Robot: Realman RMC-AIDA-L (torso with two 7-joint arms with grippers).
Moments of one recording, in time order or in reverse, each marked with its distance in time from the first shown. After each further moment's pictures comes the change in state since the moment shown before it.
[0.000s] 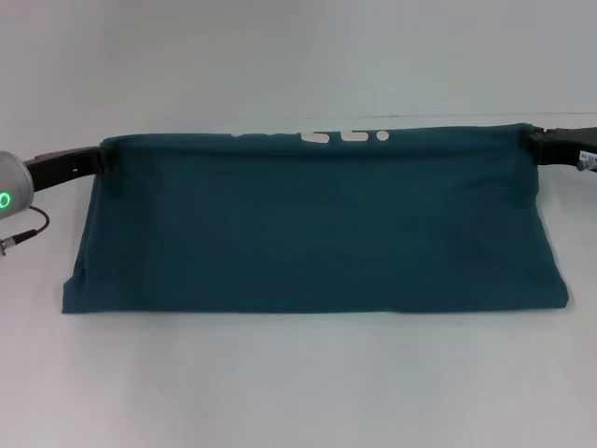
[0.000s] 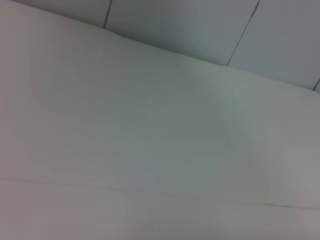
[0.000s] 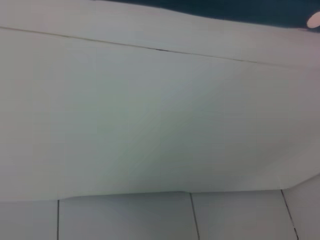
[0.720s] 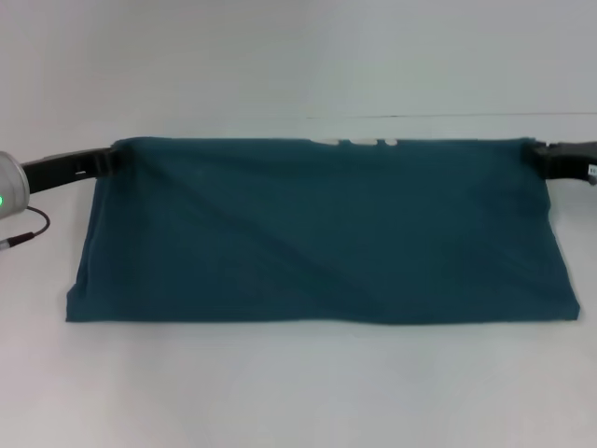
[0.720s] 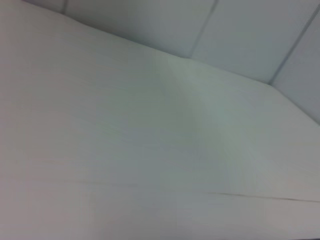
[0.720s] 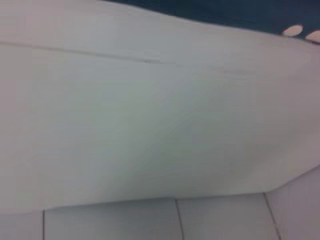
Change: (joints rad) left arm 0.008 0.017 -0.025 0.027 0.029 0.147 -0.027; right arm -0.024 -0.010 0.063 -0.020 -0.070 -0.110 0.017
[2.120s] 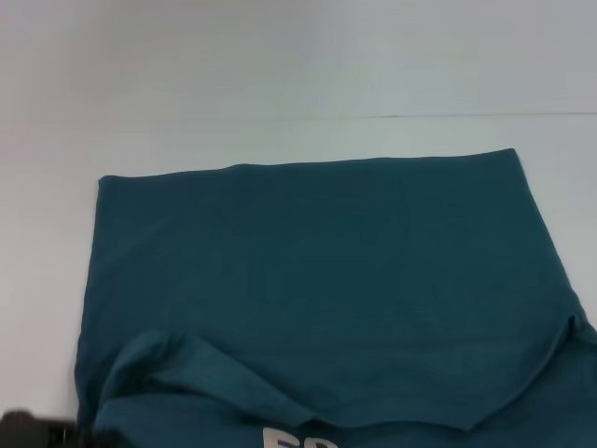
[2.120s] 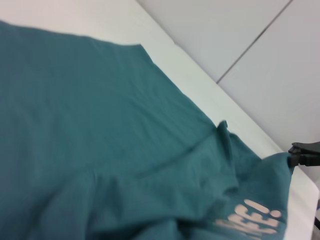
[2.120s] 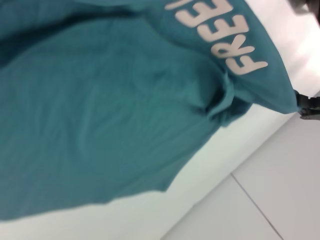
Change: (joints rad) left arm 0.468 -0.074 0.062 0.410 0.078 1.011 0.183; right arm -0.502 -0.048 -0.014 -0.304 -0.141 -1.006 -0.043
